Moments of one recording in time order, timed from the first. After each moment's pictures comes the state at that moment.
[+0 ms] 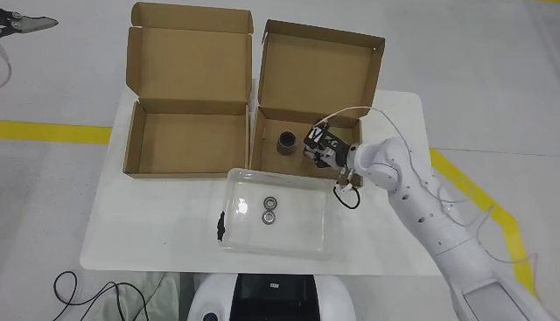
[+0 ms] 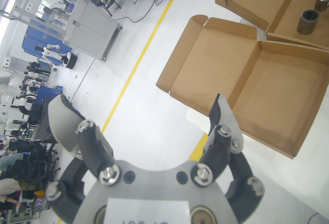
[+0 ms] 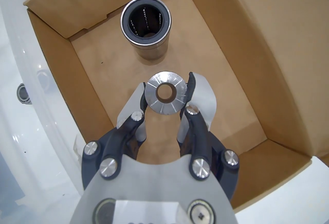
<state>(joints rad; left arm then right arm) 0.40 -0.15 -1.00 -1.50 0.90 -0.88 -0.13 -0.87 -1.23 0.89 -1.25 -1.06 -0.60 0.57</state>
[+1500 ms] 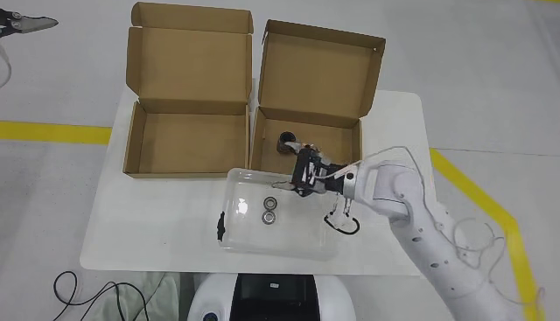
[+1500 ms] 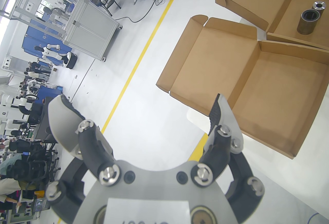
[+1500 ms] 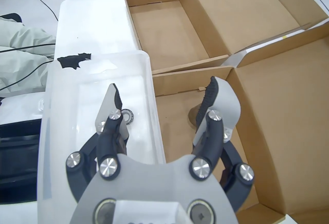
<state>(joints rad) 0.40 -0.15 -1.00 -1.50 0.90 -0.88 -0.13 -1.14 -1.17 1.00 -1.75 -1.18 -0.78 0.37</state>
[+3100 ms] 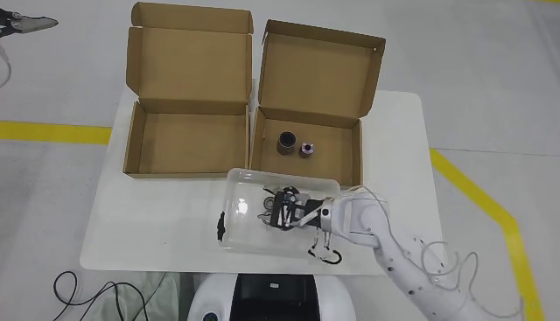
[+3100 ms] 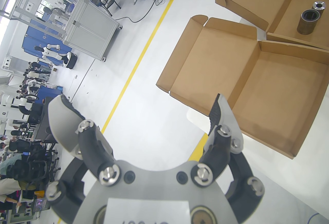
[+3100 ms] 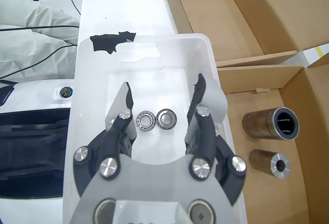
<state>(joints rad) 0.40 -0.15 -1.00 -1.50 0.90 -0.88 -0.13 -1.21 -1.18 0.84 -1.70 -1.37 -0.74 0.25</state>
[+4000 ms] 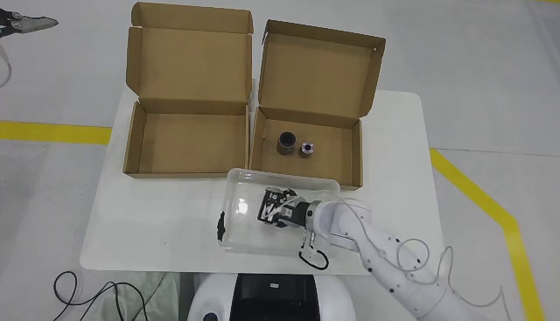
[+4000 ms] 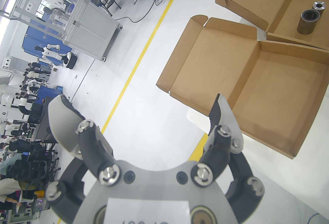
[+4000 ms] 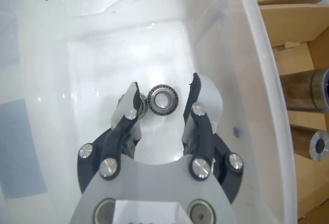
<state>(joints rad) 0.40 -0.15 -1.00 -1.50 0.90 -0.88 -0.13 -1.16 -1.23 0.72 -1.56 -1.42 -0.52 0.38</state>
